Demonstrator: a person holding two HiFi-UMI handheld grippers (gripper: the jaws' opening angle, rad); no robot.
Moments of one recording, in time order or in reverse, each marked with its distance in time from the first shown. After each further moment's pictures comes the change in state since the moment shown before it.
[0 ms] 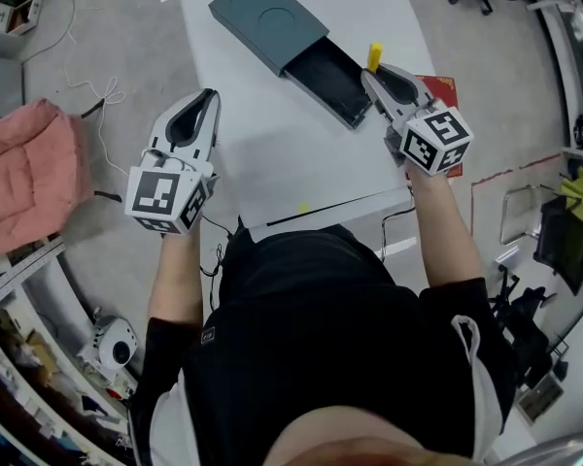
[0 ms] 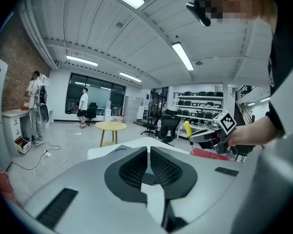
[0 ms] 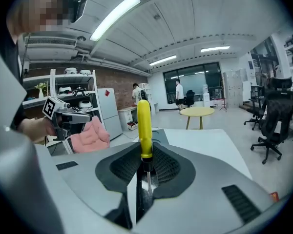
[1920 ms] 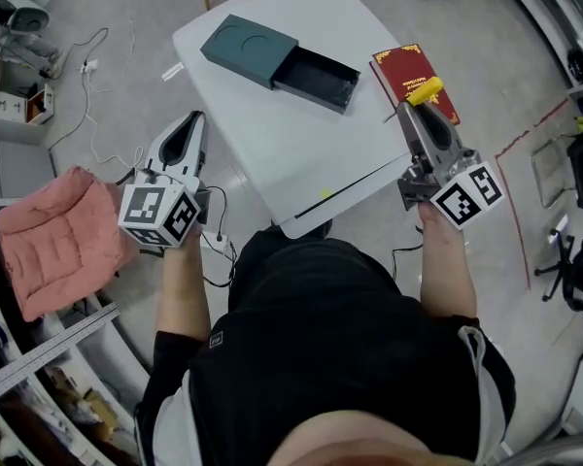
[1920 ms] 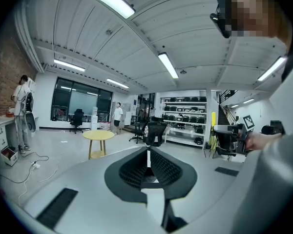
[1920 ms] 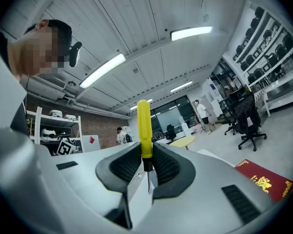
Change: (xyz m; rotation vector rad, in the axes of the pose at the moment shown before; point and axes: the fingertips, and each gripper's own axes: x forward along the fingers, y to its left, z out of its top) left arm -0.087 -0.039 0.055 0.060 -0.068 -0.156; right arm -0.215 0.117 0.039 0.259 -0.565 -0.178
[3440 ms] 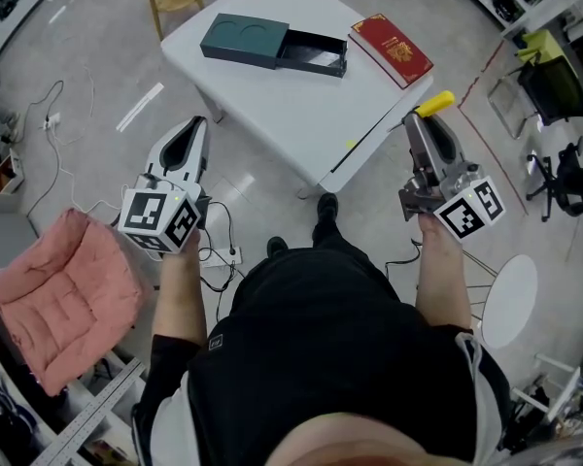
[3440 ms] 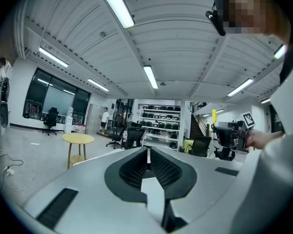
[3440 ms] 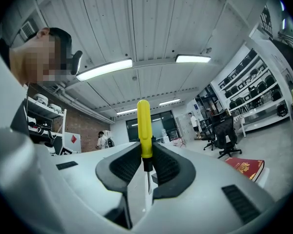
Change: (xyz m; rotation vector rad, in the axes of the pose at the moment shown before) left arm -0.143 0.075 -0.018 0.018 -0.083 -0.318; right arm -0.043 0.238 -0.047 -0.121 -0.146 -0.266
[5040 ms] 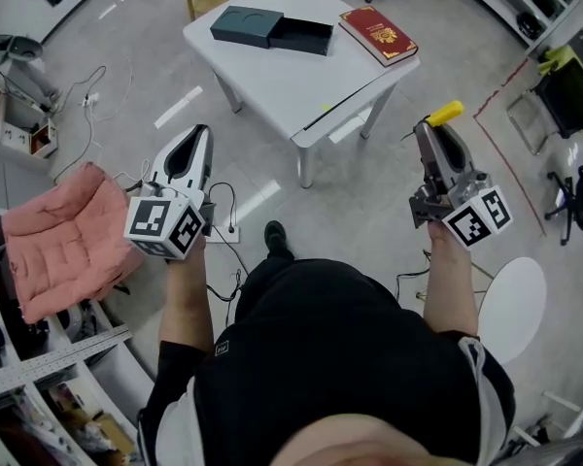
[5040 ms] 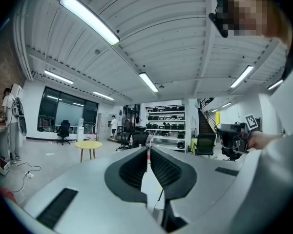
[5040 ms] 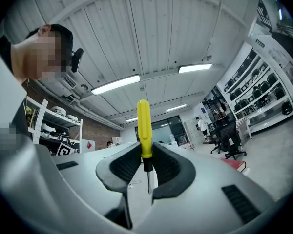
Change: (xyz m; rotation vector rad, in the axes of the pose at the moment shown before) left arm -0.118 -0.223 0.006 0.080 -0.028 0.151; right arm -0.231 0.005 0.042 0.016 -0.060 0.113
